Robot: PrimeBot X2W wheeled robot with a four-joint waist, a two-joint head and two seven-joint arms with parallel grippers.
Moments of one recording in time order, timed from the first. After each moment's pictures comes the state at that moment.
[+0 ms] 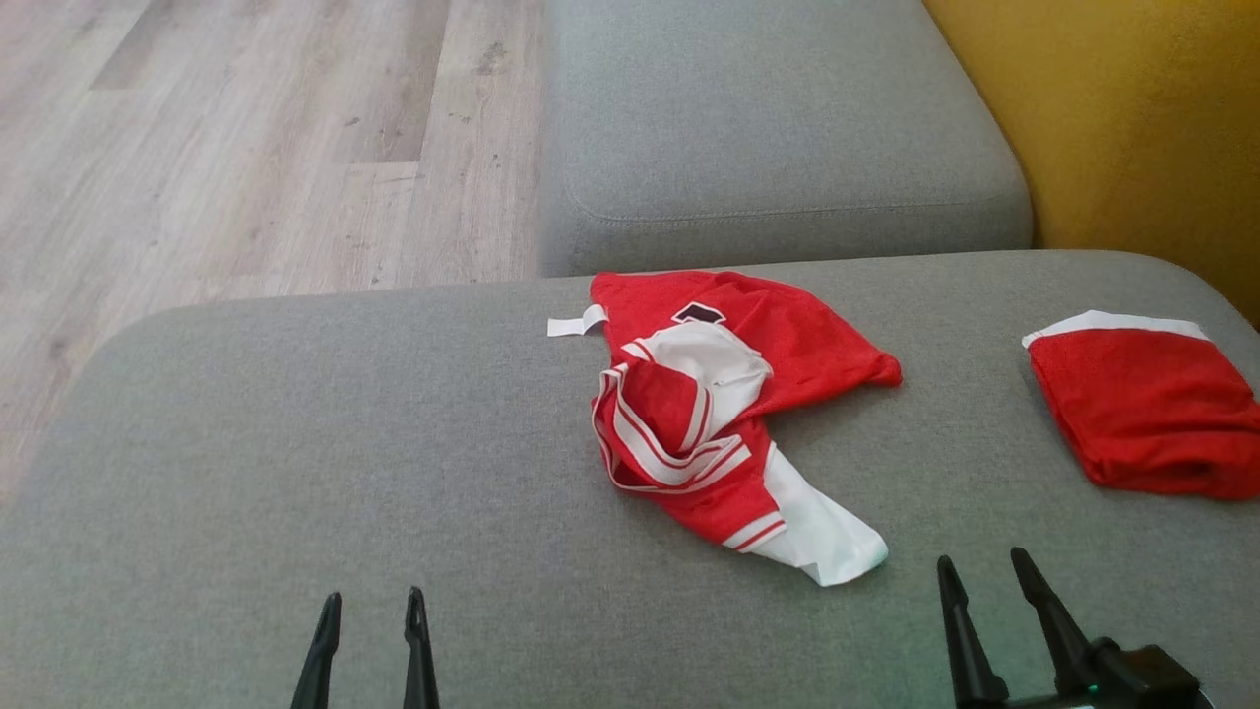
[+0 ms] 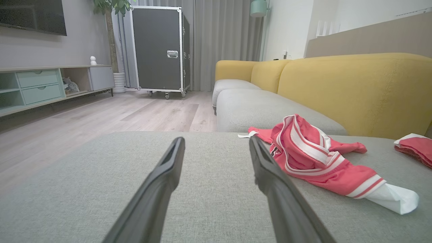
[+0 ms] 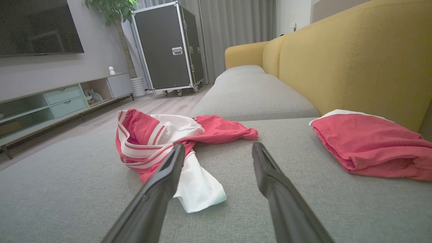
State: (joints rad) left arm 0.29 0.06 -0.20 0.05 -0.15 0.12 -0.25; right arm 0.25 -0.07 0.09 0.15 0.16 0.13 -0.25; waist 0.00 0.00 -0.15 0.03
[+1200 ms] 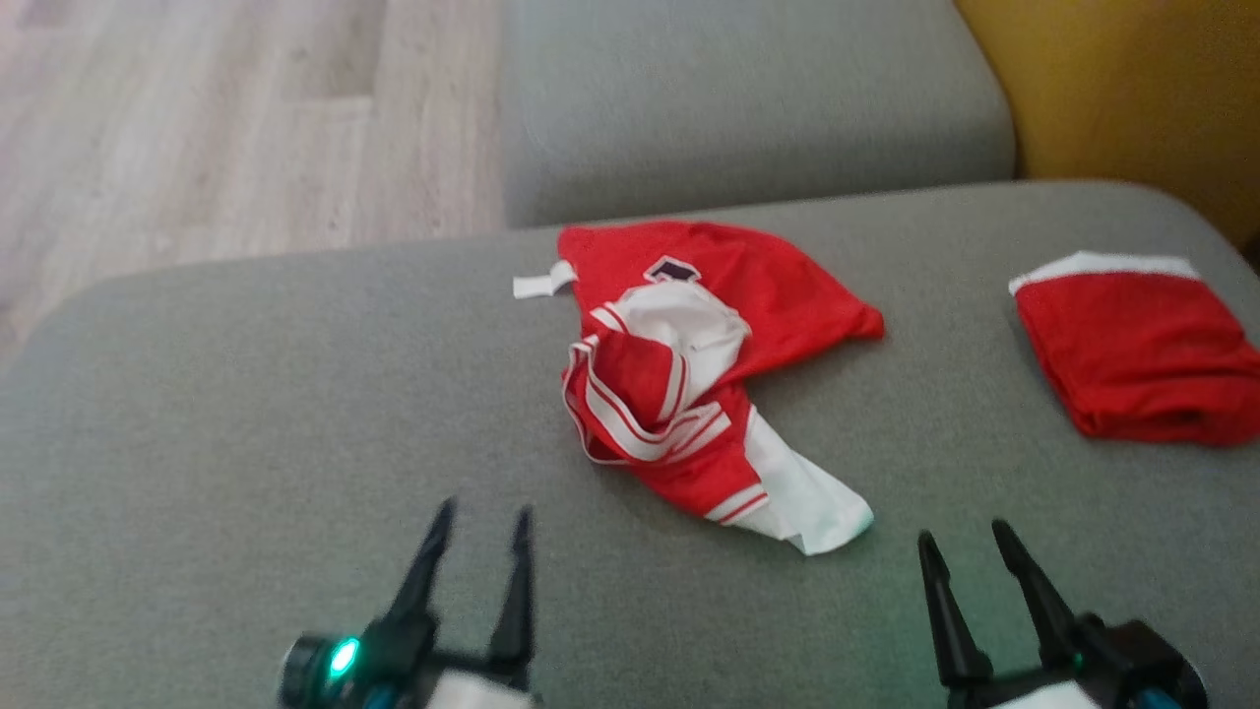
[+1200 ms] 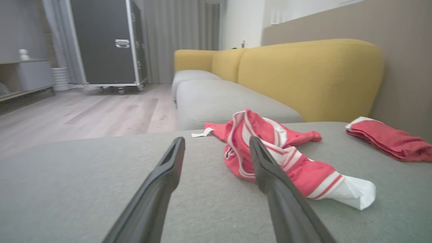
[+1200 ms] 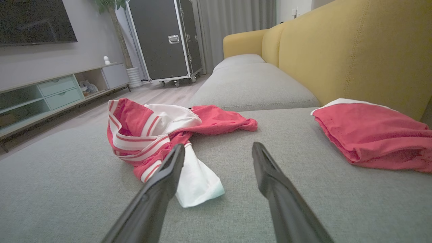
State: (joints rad) left arm 0.11 0.06 -0.33 0.17 -0.17 0.10 -0.25; right arm 0.23 -0.08 0.12 0.14 0.15 0.13 -0.25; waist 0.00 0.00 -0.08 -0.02
